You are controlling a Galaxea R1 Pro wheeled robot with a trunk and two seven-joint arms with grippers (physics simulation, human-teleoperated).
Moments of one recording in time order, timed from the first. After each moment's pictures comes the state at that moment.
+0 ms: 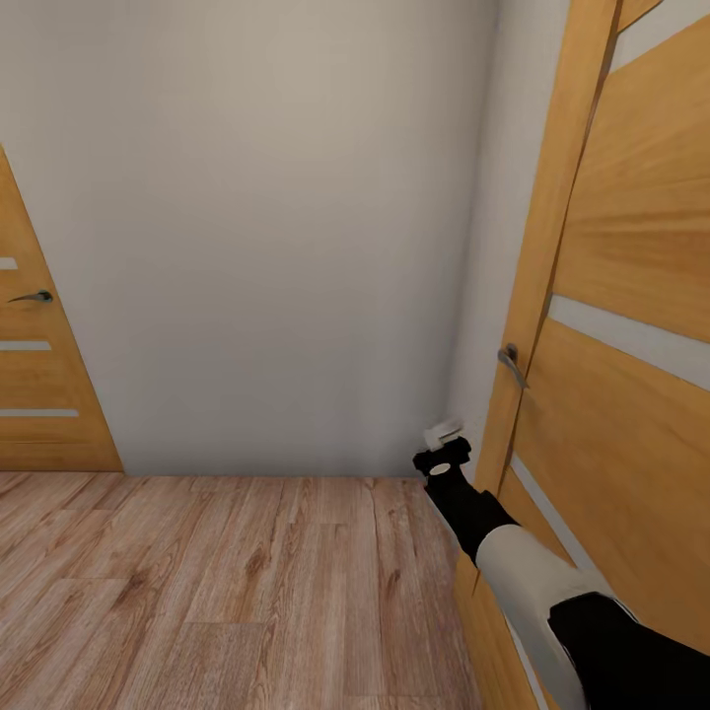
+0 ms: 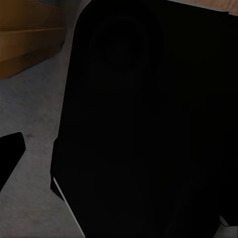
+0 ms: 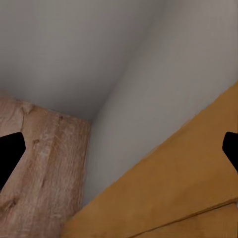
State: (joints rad) left arm 0.00 0.00 0.05 -0.01 0.19 -0.01 0.01; right arm -0.93 0.11 0.21 -0.43 0.26 0.26 -0.31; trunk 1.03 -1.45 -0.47
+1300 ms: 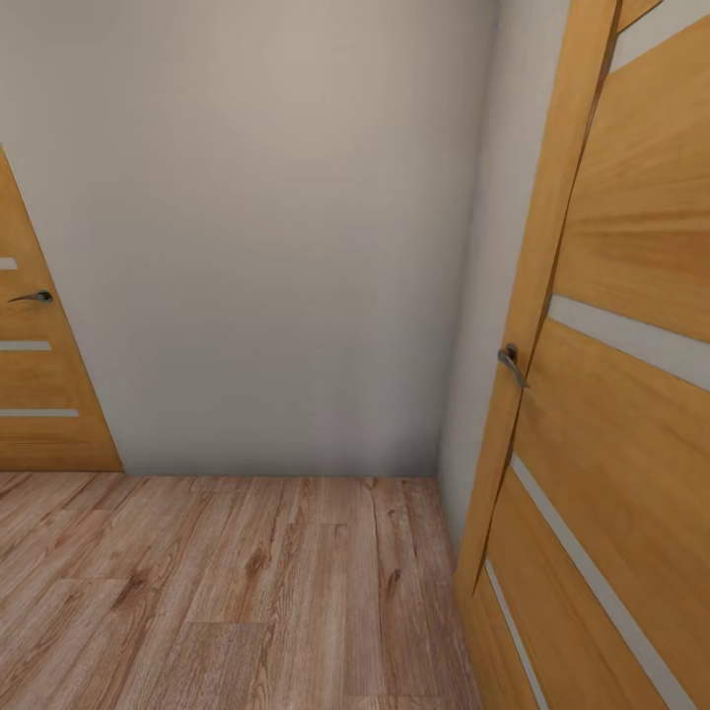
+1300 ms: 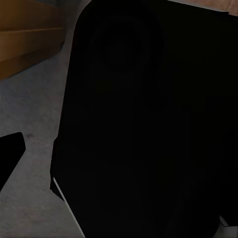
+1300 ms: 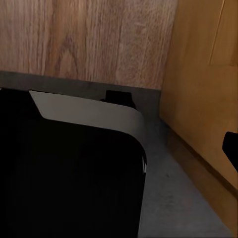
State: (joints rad) left arm 0.00 0.00 0.05 -0.01 0.19 -0.01 0.01; right arm -0.16 0.02 0.21 0.03 -0.08 -0.08 -0.07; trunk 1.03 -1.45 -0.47
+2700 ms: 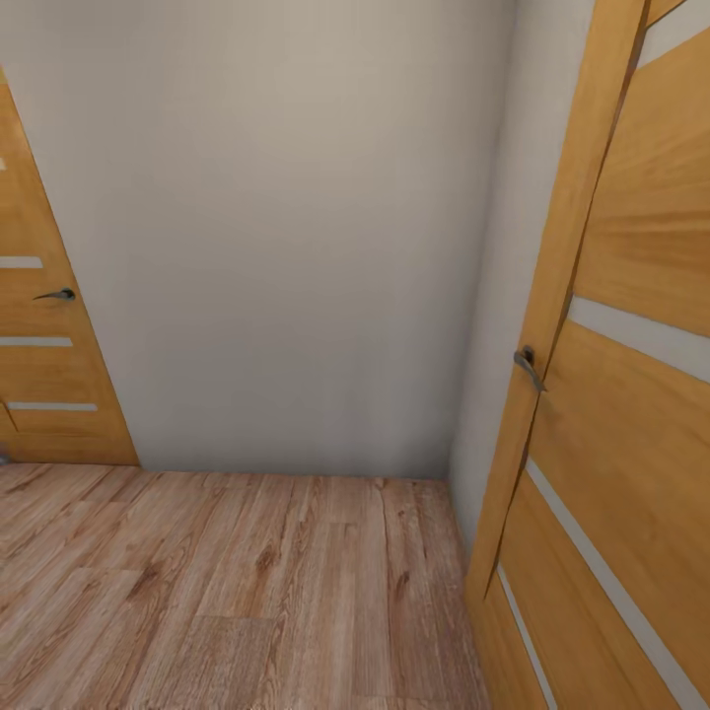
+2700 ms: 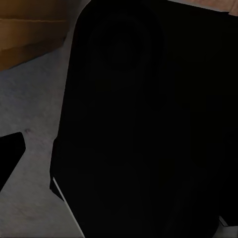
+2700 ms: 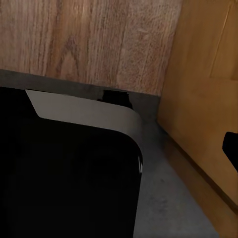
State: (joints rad) left arm 0.00 0.00 0.05 -0.01 0.19 -0.01 0.01; right arm -0.16 0.02 0.22 0.03 -0.07 -0.08 -0.08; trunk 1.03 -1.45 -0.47
